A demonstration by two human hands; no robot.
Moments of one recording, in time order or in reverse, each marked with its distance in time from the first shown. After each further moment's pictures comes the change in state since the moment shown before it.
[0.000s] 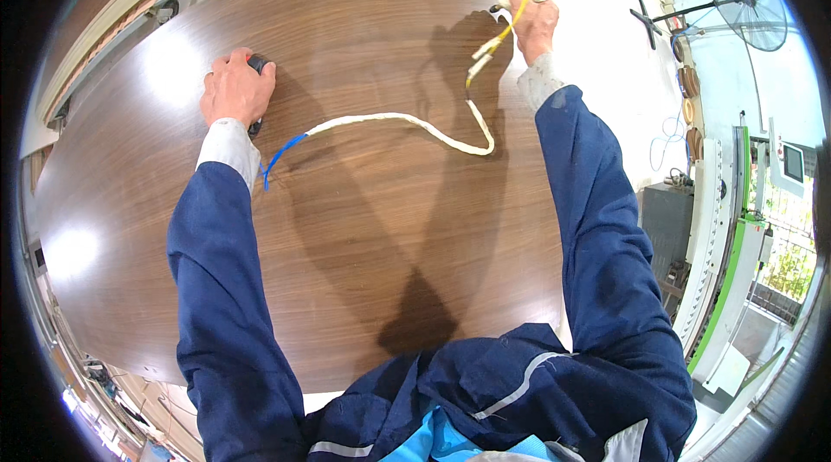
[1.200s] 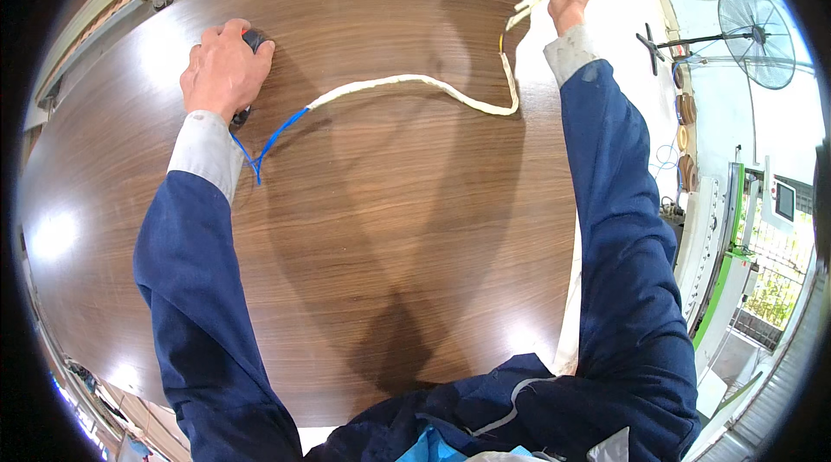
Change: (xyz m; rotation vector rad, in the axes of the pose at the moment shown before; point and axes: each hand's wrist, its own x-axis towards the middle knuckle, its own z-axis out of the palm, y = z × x) left_hand 0.049 0.015 -0.011 -0.003 0.034 0.061; right_hand 0.156 0.066 0.044 0.628 -0.221 -0.054
